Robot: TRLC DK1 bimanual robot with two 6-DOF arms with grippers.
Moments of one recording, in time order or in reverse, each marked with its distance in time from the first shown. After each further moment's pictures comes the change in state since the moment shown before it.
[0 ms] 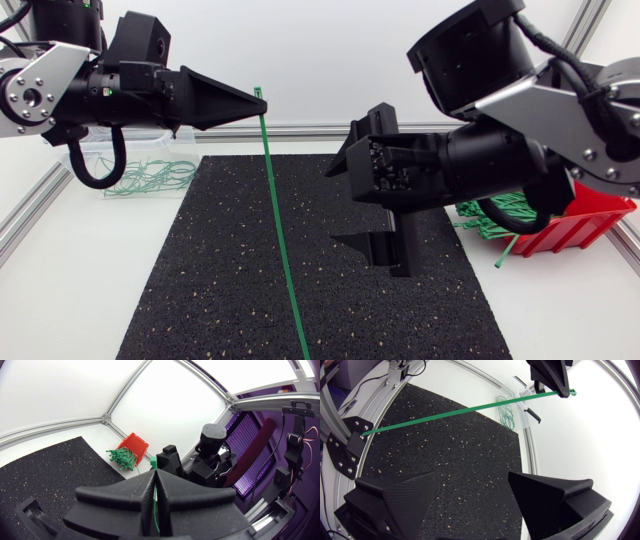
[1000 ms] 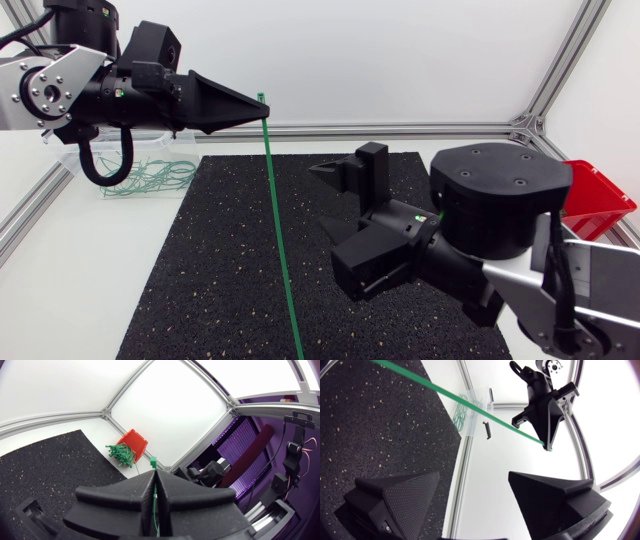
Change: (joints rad) left arm 0.008 0.066 0.035 -0.043 0.038 0.004; right arm 0.170 -0.087 -0.488 0.907 0.373 -0.470
